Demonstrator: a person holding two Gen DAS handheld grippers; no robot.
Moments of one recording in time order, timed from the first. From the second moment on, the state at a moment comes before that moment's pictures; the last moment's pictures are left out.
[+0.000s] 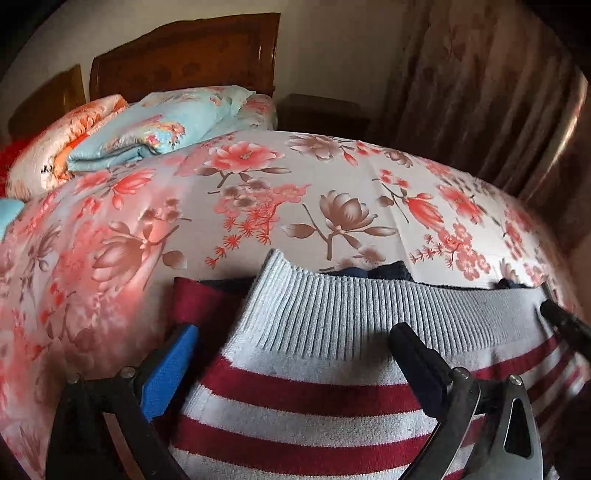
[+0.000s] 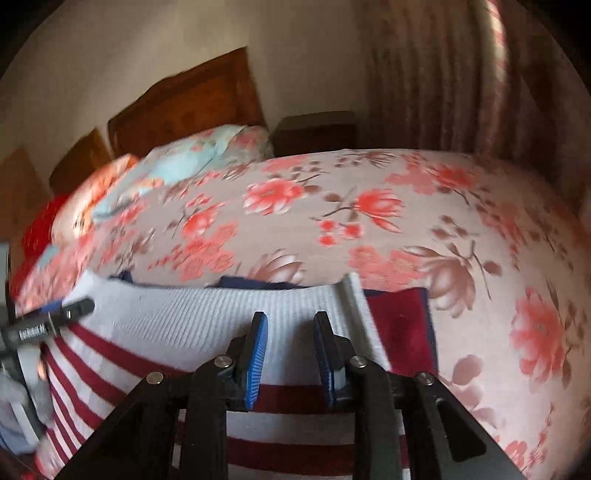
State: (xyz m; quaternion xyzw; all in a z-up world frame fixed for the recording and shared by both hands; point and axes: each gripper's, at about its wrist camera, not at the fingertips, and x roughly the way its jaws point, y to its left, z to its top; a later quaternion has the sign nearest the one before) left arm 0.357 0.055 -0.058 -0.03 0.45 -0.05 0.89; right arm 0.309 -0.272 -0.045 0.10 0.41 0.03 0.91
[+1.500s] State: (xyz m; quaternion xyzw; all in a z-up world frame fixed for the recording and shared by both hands) left arm 0.358 0.045 -0.057 0.00 0.44 -0.06 0.90; right arm 0.315 -0.273 -0.046 0.12 0.41 0.05 0.90
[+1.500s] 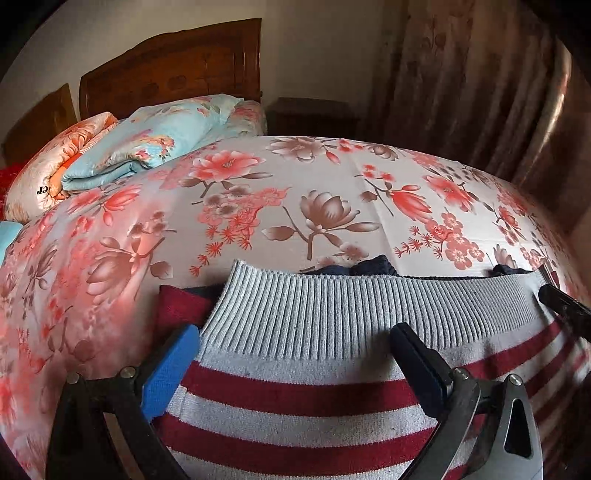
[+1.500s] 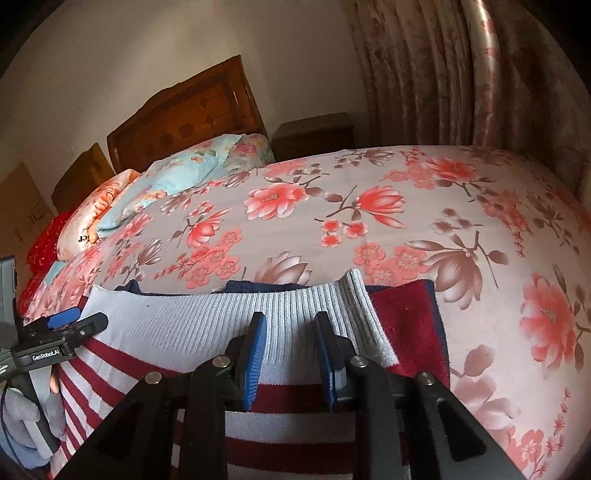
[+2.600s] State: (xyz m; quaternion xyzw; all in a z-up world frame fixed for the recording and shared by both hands) left arm 0.361 0.044 -0.057 0.00 0.45 -0.05 0.89; right arm 0.229 -0.229 -0.041 0.02 0.40 0.08 0.91
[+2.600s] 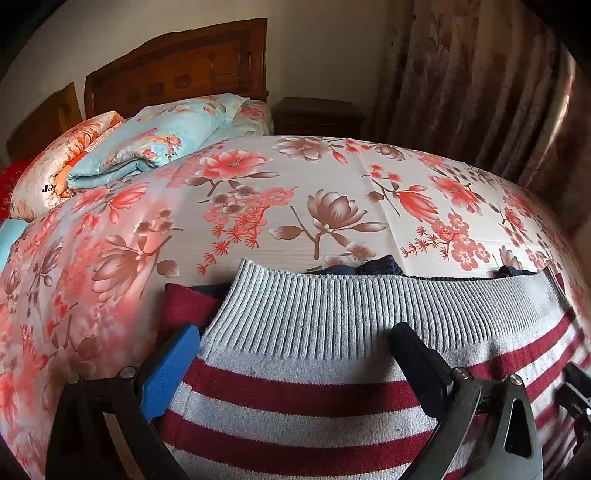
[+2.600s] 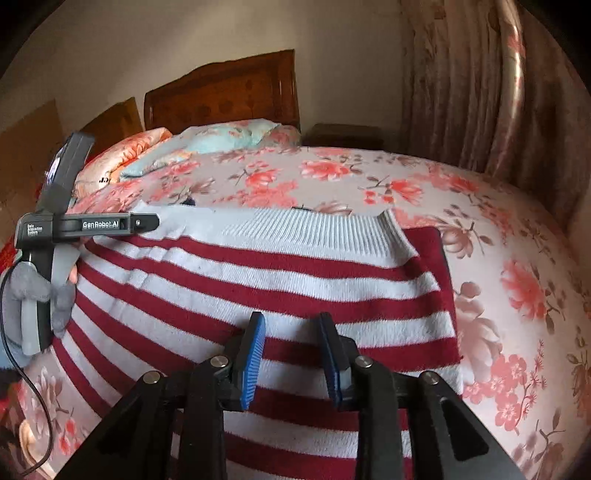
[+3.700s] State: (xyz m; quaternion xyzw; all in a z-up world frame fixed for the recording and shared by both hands) left arm 0.221 0.062 -0.047 -0.02 0.41 -0.12 0.90; right arm 0.205 -0.212 -0.038 0.01 0.39 0.11 0.91
